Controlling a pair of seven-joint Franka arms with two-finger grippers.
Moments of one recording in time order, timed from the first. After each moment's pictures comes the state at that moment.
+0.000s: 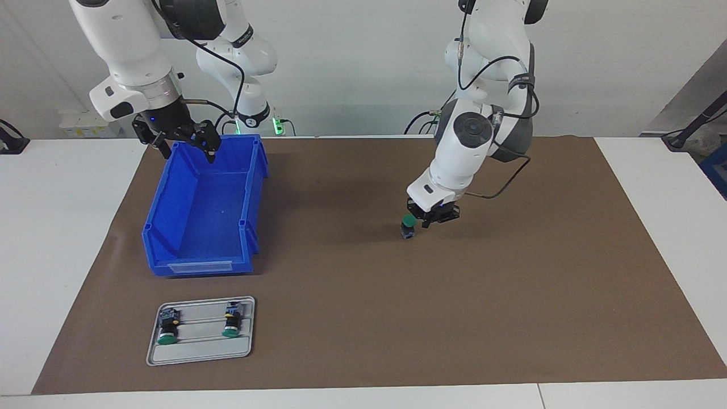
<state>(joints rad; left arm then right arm) -0.45 0.30 0.03 -1.68 -0.11 1.94 -0.15 0.02 0.00 0.04 -1.59 -0.04 1.56 0.19</state>
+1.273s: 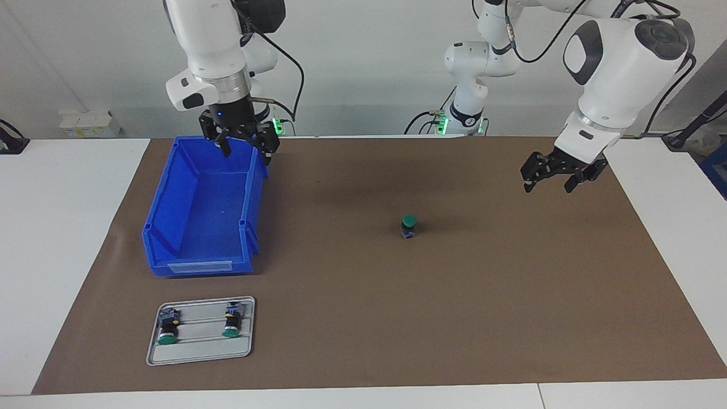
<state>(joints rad) -0.14 0.13 0.04 -1.47 -0.01 1.64 -0.03 0.33 0.05 0.05 -1.61 -0.04 1.70 0.81</state>
